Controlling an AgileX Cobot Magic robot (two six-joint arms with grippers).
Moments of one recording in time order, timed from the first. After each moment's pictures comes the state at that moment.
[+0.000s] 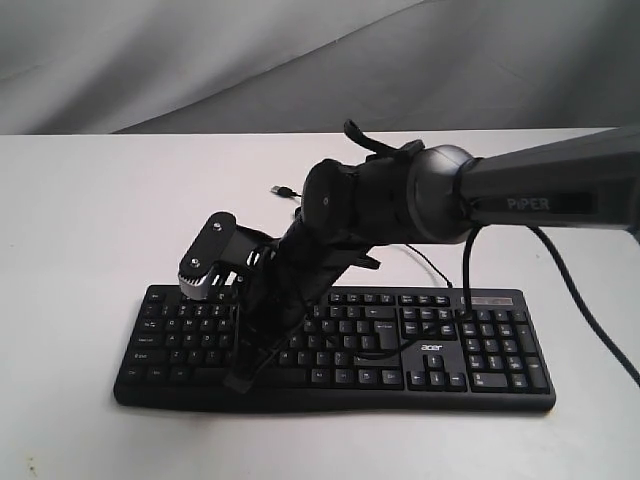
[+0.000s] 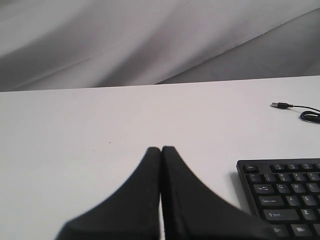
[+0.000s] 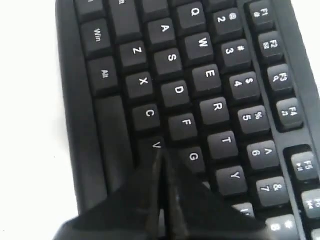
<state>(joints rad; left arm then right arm) 0.10 0.00 0.00 0.12 0.28 -0.07 0.76 2.10 -1.38 0.55 0.62 -0.95</state>
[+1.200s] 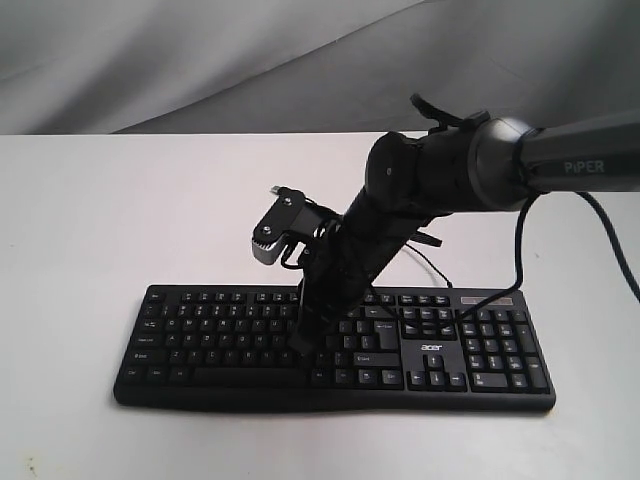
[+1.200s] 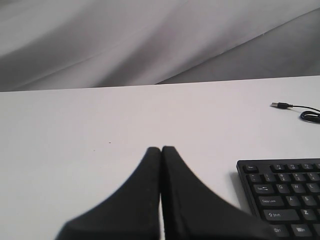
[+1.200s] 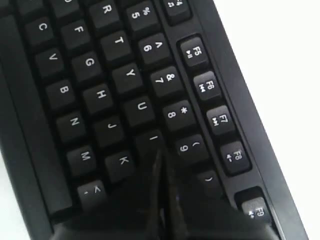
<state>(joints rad) 0.10 0.00 0.00 0.12 0.28 -0.07 0.61 2.08 -1.34 0.47 0.67 -0.89</state>
